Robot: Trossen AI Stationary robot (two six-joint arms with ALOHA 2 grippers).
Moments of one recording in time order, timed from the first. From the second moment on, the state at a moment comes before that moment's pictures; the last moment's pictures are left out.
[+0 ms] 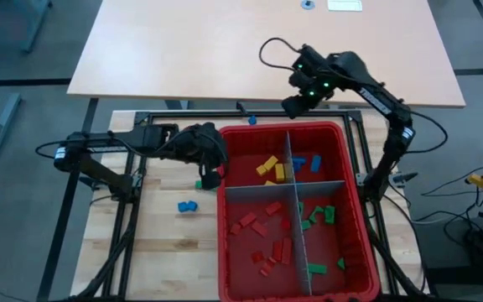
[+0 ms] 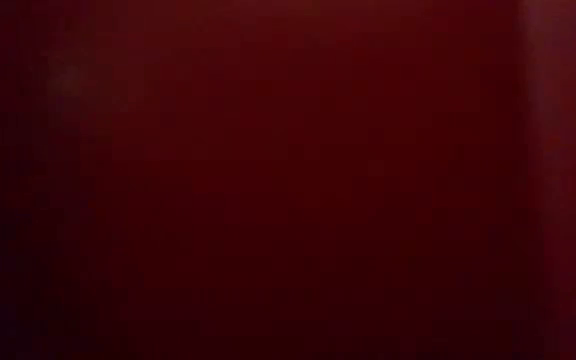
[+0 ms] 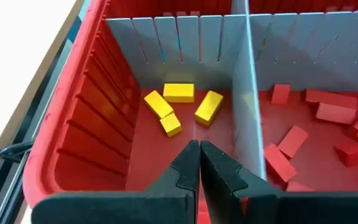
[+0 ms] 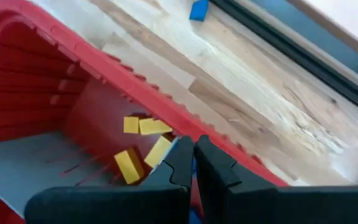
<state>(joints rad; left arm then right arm) 0.02 1.40 1.47 -0.82 -0.15 -0.03 -0.64 1.75 2.09 -1.53 -0.17 0.30</state>
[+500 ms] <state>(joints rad) 0.14 1.40 1.44 -0.73 -0.02 0.05 -0.48 1.42 1.61 -1.03 -0.17 0.60</state>
